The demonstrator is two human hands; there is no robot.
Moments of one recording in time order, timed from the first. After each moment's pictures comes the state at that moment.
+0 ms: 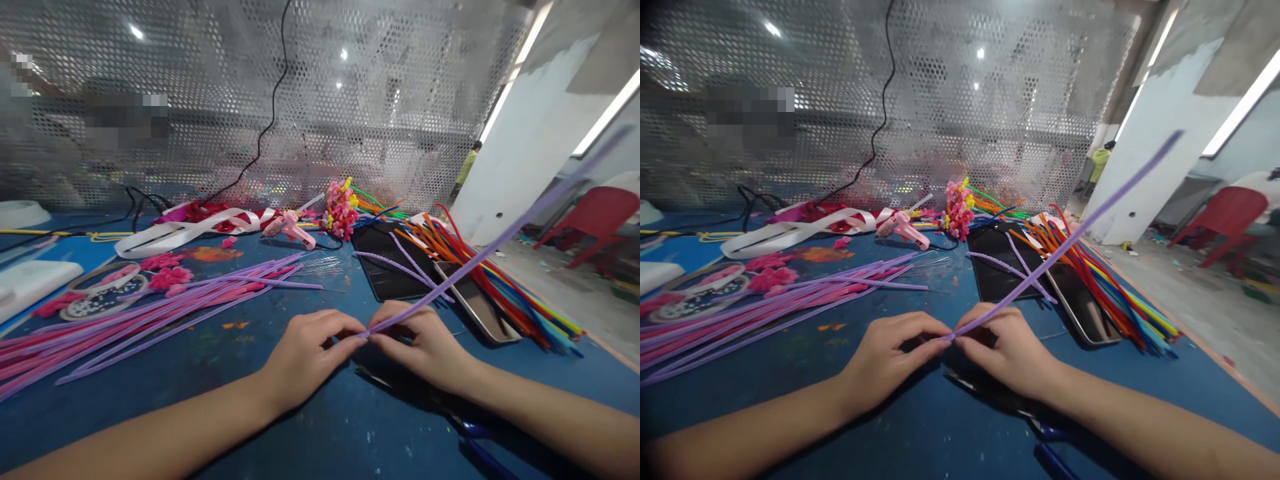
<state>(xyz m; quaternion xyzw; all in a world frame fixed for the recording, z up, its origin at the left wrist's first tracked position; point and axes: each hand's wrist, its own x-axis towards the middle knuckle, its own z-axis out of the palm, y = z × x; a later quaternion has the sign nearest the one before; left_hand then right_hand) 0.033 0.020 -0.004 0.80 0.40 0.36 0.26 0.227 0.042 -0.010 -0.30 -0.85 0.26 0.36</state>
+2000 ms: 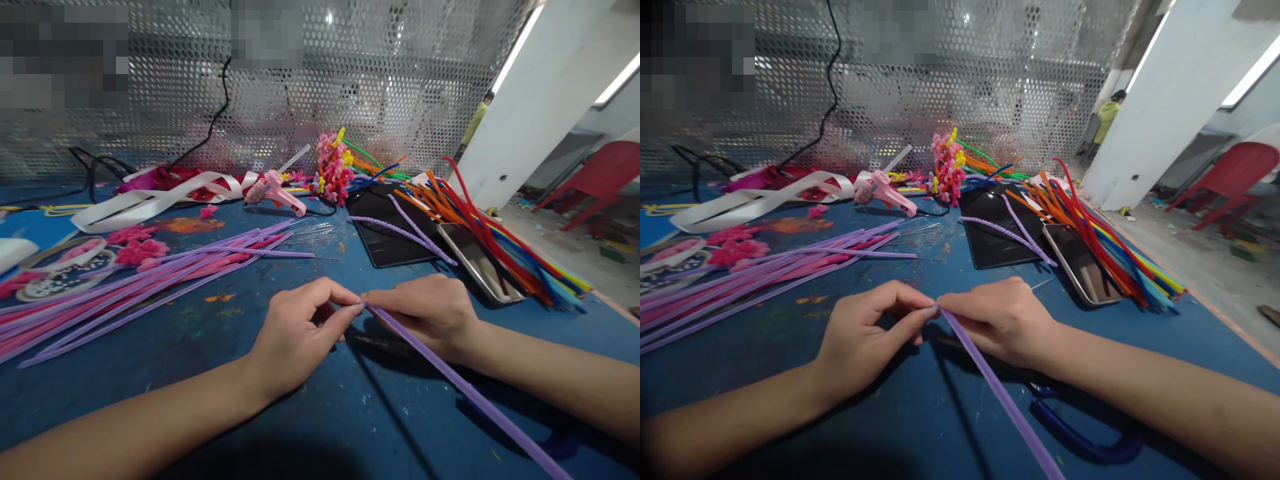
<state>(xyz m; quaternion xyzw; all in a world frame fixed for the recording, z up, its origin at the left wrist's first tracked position) 0.046 0.014 -0.011 0.74 0.46 0.41 0.26 0.242 0.043 -0.019 -0.24 -0.91 0.04 0.35</state>
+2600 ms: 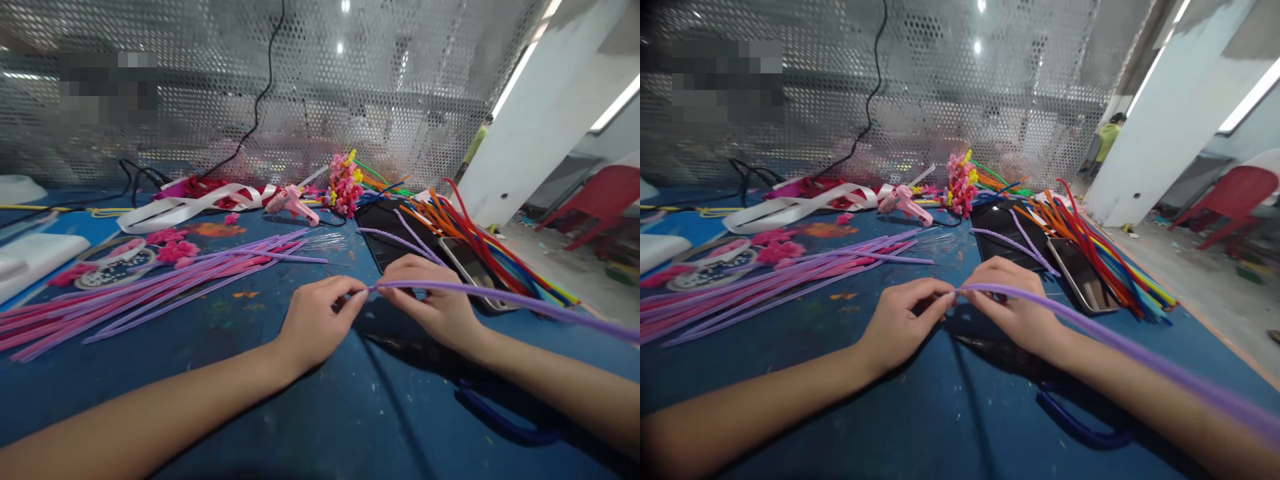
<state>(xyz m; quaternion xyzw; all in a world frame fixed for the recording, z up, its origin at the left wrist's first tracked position) 0.041 0.013 -0.010 0.78 0.47 0.37 0.19 0.228 0.036 -0.002 -0.31 -0.83 0.16 0.43</state>
